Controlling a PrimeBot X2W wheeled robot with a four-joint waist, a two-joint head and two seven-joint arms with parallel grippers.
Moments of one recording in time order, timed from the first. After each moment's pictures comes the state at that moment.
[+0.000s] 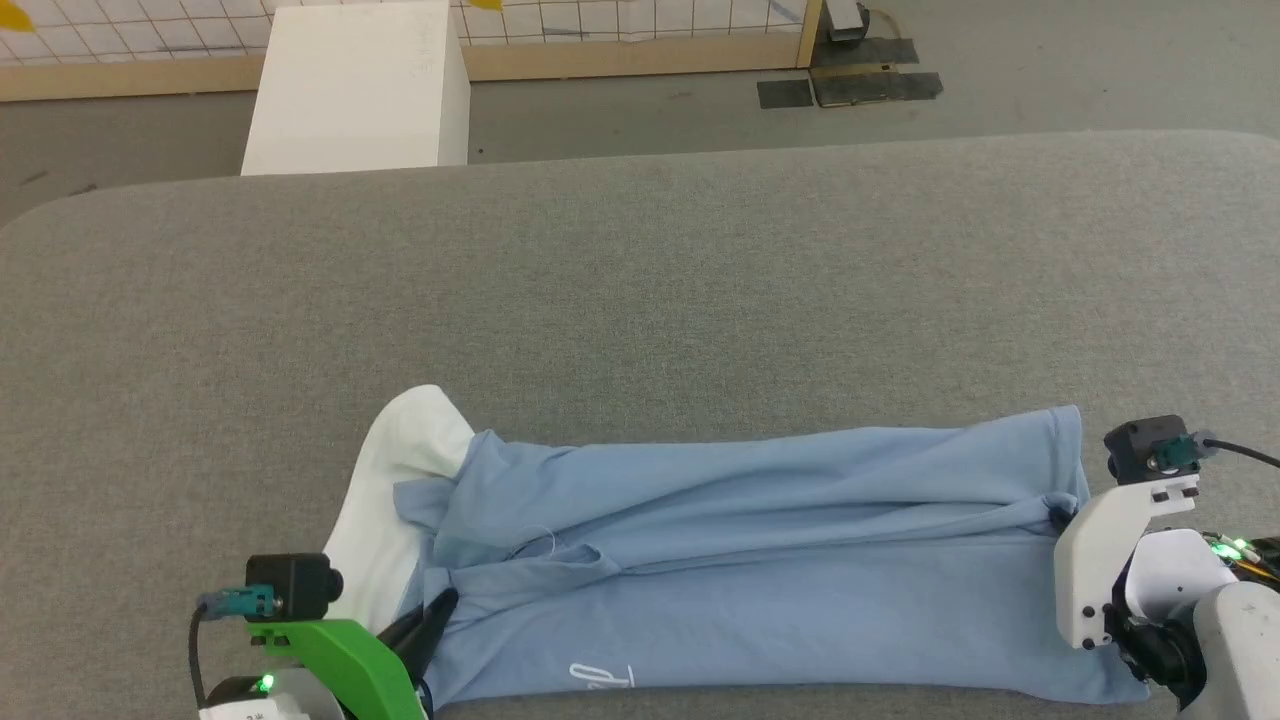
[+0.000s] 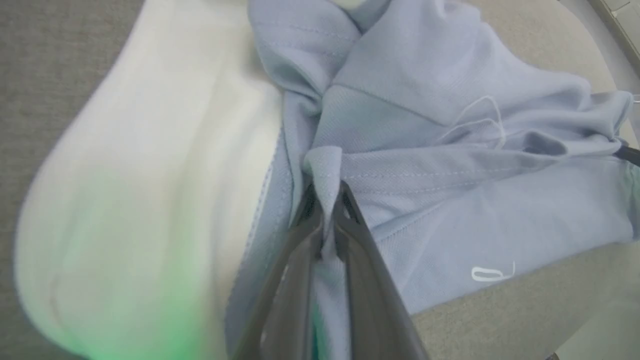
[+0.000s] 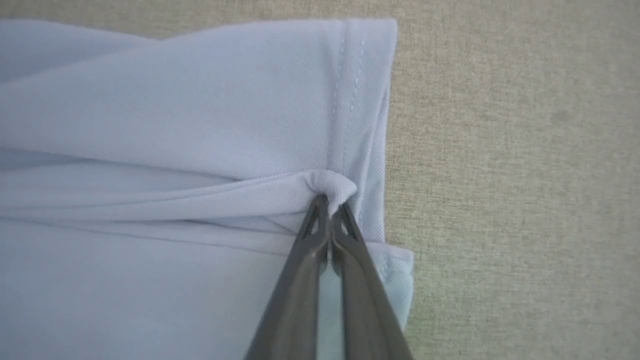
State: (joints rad) left arm 0.01 0.39 -0.32 0.08 -0.81 -0.04 0.27; right arm -0.20 -0.26 0.01 0.31 0.19 0.13 0.57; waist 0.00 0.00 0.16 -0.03
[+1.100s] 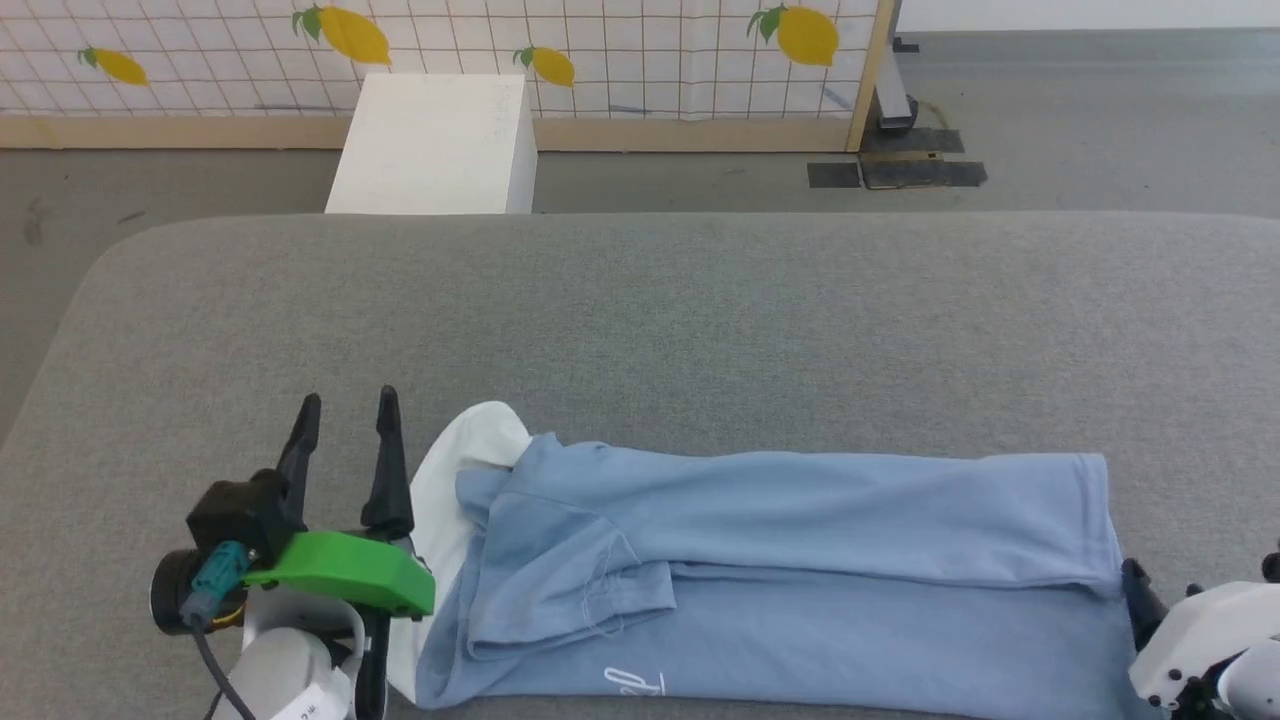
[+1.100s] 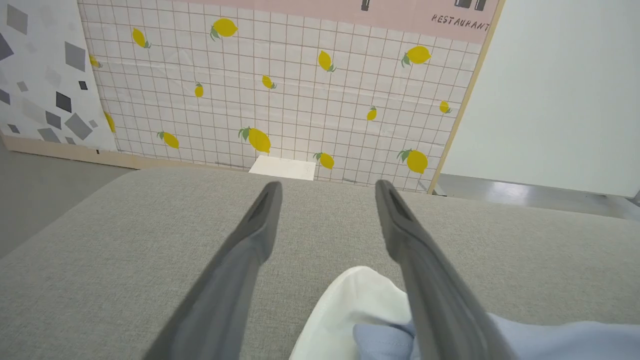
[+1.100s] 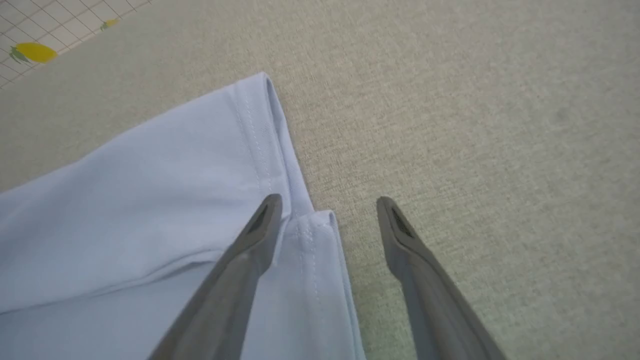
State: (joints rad) left arm -0.15 0.16 -0.11 0.18 -0.34 0.02 -0.26; right arm -0.06 -0.05 -0.43 0.28 0.22 0.13 0.36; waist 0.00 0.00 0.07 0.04
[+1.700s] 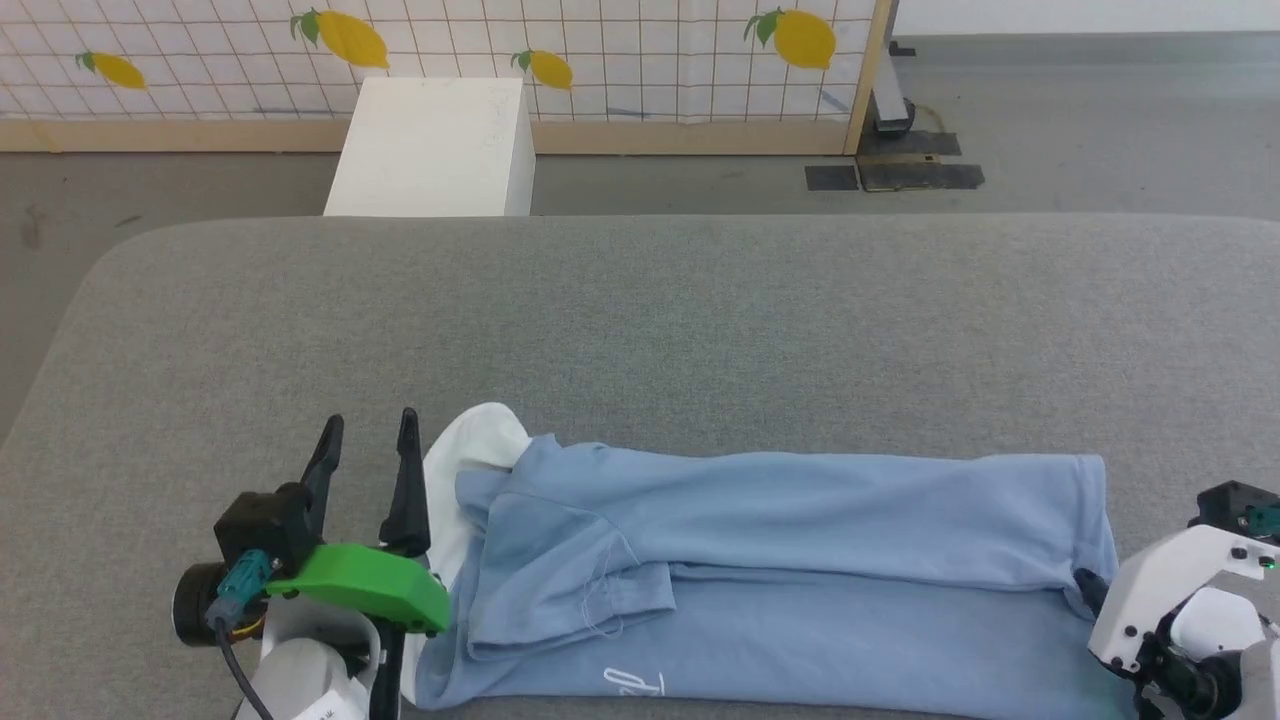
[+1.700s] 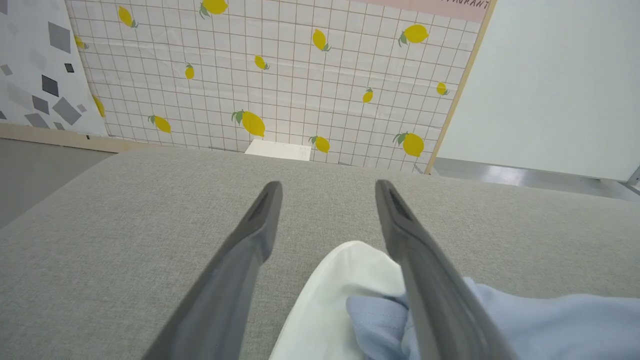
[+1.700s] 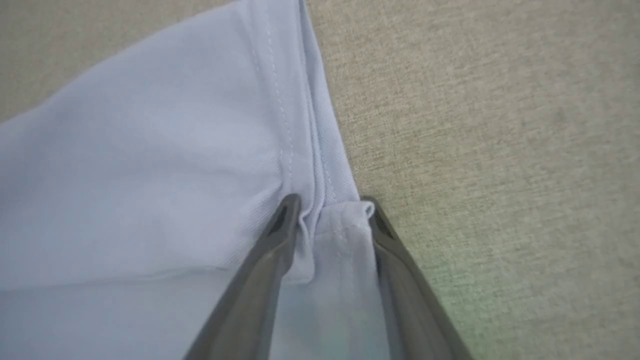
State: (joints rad) left arm -0.15 0.12 -0.07 0.25 -0.27 -0.03 -0.26; right arm -0.21 -0.08 -0.38 0.47 0.19 0.13 0.60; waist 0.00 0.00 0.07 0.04
